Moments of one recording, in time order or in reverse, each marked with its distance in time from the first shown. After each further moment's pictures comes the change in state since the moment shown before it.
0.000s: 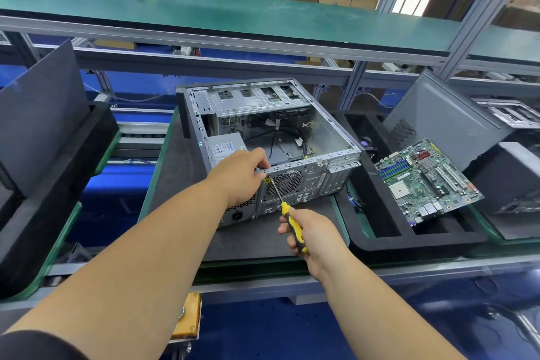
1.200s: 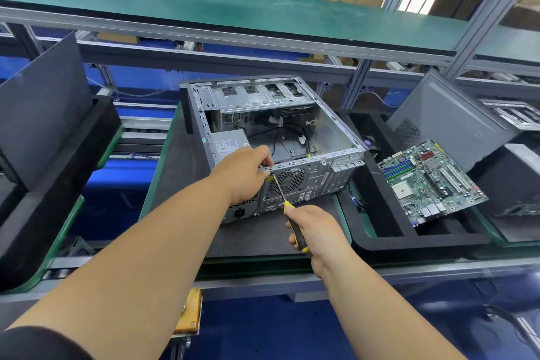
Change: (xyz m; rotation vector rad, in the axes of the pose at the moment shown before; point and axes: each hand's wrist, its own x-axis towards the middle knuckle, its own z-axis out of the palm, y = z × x) left_hand -0.001 0.000 0.000 -0.005 0.007 -0.007; right_hand 0.007 0.007 -0.003 -0.091 0.038 -0.189
